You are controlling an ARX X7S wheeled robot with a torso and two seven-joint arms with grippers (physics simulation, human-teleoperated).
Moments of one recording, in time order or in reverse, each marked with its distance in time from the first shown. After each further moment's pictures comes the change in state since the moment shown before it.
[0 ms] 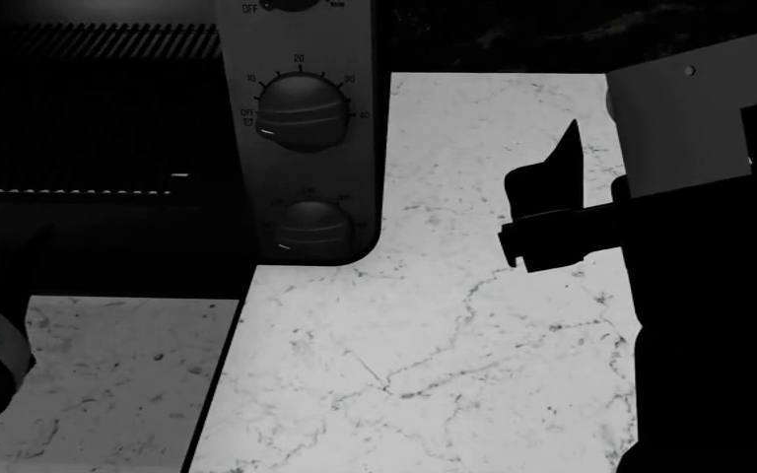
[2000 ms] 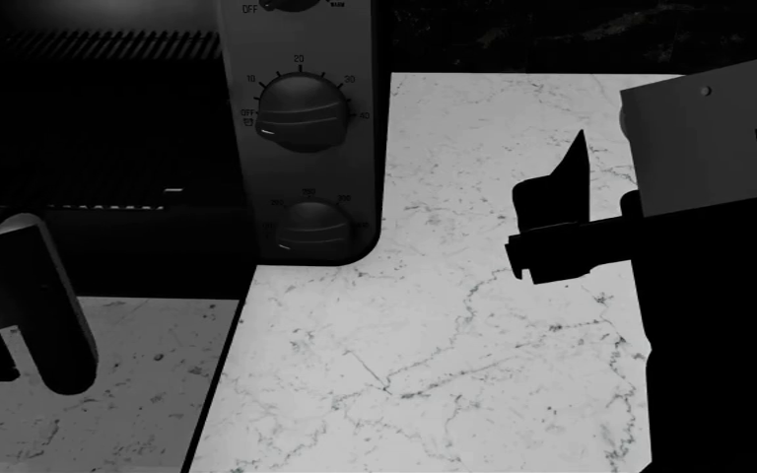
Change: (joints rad) left arm -0.187 0.028 0.644 -0.374 0.560 0.318 0.292; right arm -0.041 0.006 0.034 -0.029 0.019 -0.014 0.009
